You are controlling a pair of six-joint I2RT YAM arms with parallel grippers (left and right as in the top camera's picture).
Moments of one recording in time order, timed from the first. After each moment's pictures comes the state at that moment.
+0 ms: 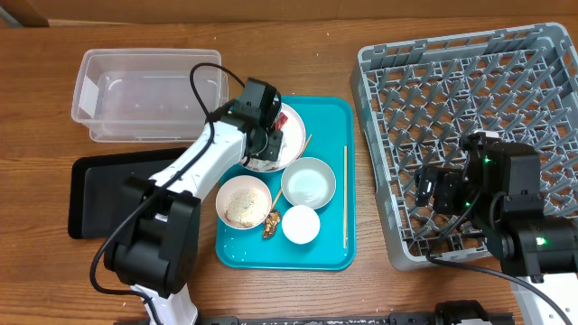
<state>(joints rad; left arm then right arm) -0.37 1.90 1.31 -0.63 0.01 -0.12 0.07 0.93 1.00 -0.99 -0.07 0.18</state>
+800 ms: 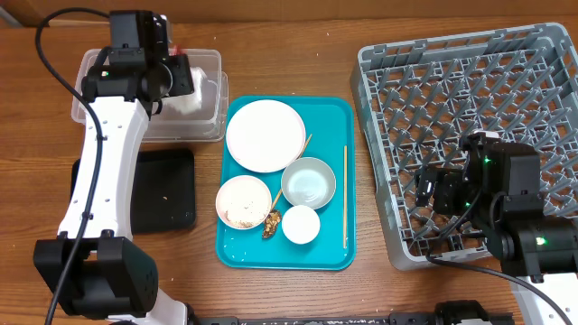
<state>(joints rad) 0.01 1.74 1.65 -0.81 0.00 -0.13 0.07 0.93 1.00 -1.00 -0.07 0.18</state>
